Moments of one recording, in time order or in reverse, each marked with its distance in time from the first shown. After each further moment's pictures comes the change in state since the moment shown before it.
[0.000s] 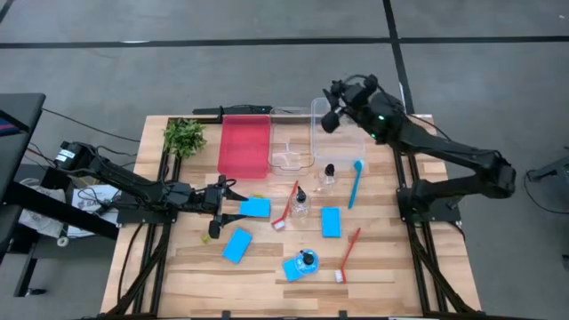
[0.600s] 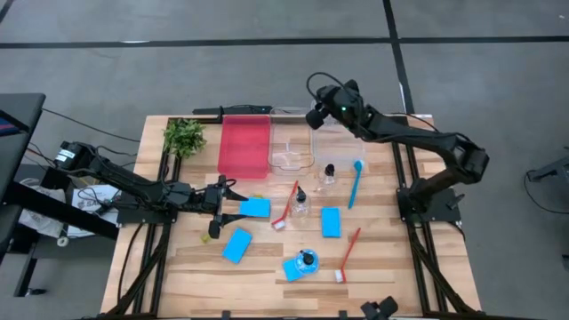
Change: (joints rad) left arm 0.000 0.000 0.000 -0.002 0.000 0.000; right arm -0.110 0.287 0.000 -0.011 0.002 0.071
